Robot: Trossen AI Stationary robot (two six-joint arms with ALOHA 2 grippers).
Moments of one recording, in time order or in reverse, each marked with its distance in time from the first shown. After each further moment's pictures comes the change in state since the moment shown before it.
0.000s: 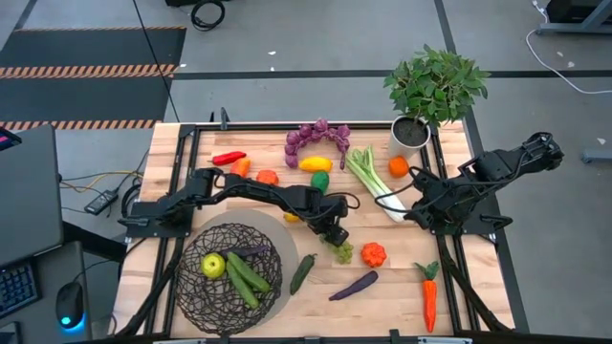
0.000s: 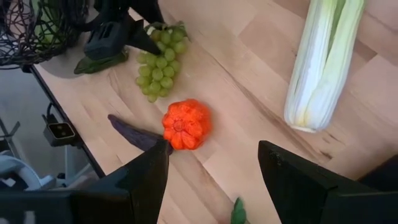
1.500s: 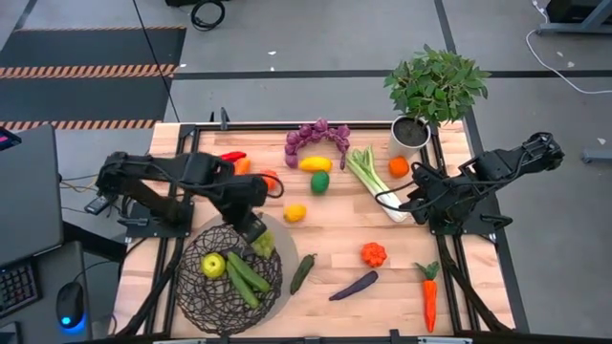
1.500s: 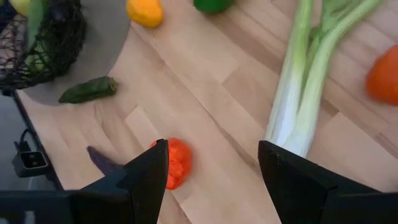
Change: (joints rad) left arm -0.142 -0.729 0.002 -0.859 -0.022 -0.092; right arm -0.003 -0.001 0.000 0.017 0.168 -0.112
